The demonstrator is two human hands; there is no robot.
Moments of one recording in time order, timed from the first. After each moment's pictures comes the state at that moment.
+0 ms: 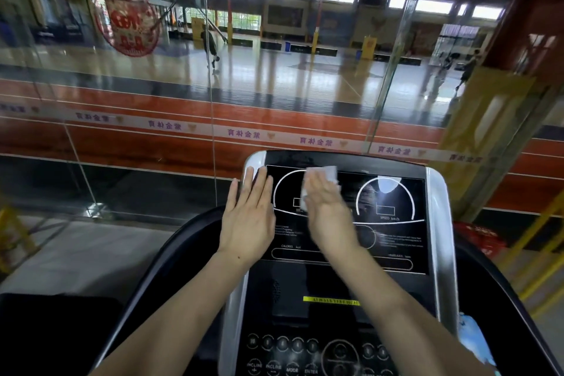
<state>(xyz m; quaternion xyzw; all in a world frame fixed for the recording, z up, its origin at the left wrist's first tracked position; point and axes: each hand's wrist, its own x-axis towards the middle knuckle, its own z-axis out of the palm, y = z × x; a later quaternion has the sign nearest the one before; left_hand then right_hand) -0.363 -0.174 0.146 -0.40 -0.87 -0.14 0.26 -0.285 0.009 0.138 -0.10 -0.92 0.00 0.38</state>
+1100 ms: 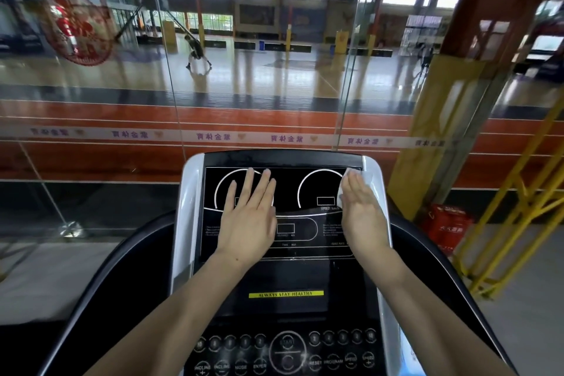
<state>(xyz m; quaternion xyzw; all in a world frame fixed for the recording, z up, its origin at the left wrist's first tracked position) -0.295 -0.090 0.157 -0.45 -0.85 -0.11 0.24 -0.160 0.145 0.134 -0.24 -0.90 -0.02 0.36</state>
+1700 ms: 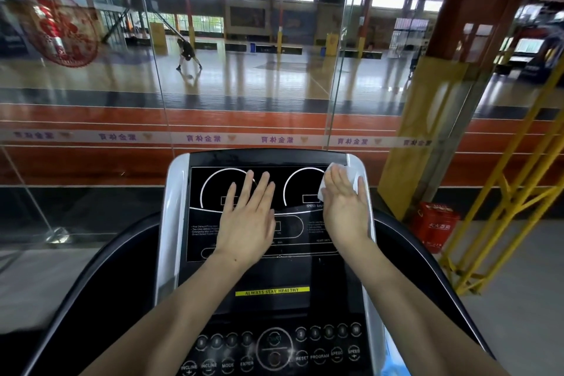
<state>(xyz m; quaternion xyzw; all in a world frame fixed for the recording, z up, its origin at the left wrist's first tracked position) -0.278 -0.074 0.156 -0.47 -0.84 -0.09 0.24 -0.164 0.134 0.148 -0.30 -0.89 -0.09 0.34</state>
